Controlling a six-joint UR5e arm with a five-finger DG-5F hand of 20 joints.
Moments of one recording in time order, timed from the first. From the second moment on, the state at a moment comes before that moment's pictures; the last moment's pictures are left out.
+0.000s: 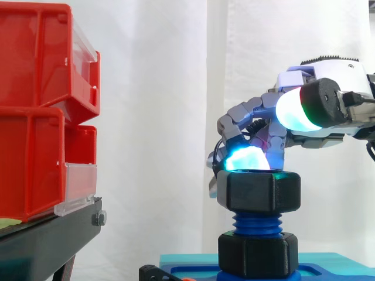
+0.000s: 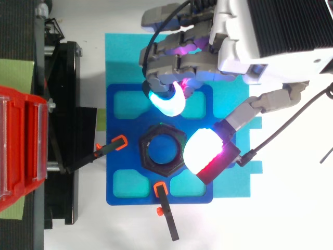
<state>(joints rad) 0.00 -2.19 -1.24 -2.80 -1.76 -1.17</state>
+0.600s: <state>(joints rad) -0.03 -2.19 -1.15 -2.84 -1.82 -1.17</state>
